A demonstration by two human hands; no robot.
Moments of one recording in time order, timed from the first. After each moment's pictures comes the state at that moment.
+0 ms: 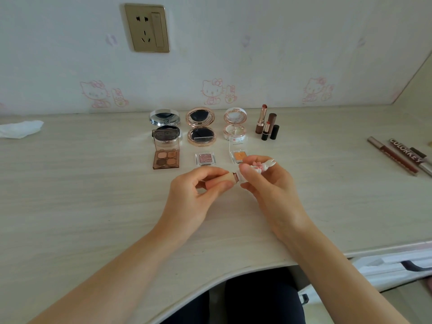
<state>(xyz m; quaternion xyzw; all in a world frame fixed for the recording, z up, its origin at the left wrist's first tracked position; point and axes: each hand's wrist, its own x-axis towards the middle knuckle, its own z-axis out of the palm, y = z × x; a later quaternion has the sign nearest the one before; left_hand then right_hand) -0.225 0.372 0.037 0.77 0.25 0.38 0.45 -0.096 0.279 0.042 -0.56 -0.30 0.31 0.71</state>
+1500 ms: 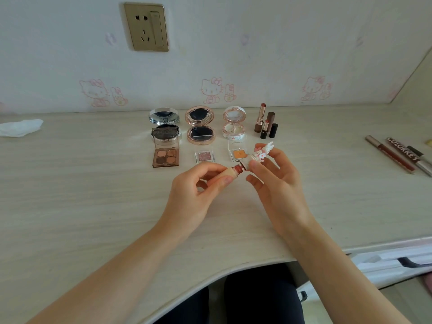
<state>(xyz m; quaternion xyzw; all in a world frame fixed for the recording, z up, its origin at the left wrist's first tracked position) -0.225 0.370 0.038 0.77 0.23 0.37 0.47 -0.095 0.275 0.048 -0.49 -0.27 0.33 0.76</state>
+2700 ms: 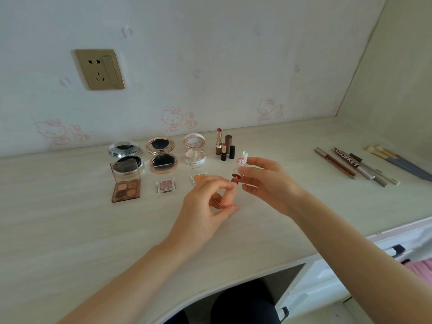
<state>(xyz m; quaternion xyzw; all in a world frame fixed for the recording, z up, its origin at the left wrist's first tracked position) -0.152 0.341 0.038 0.84 0.11 0.34 0.41 0.006 0.255 0.072 -0.58 -0.23 0.40 0.67</state>
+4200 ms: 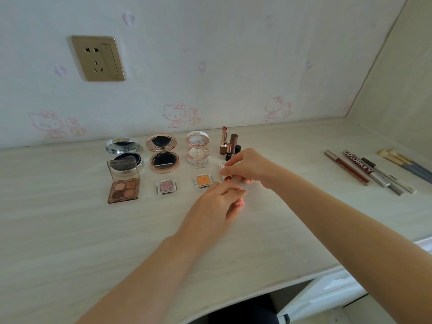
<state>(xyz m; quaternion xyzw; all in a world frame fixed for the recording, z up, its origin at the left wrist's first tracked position) -0.123 0.357 0.018 0.93 0.10 0.30 0.19 0.040 0.332 0.066 -0.80 -0.36 0.30 0.37</state>
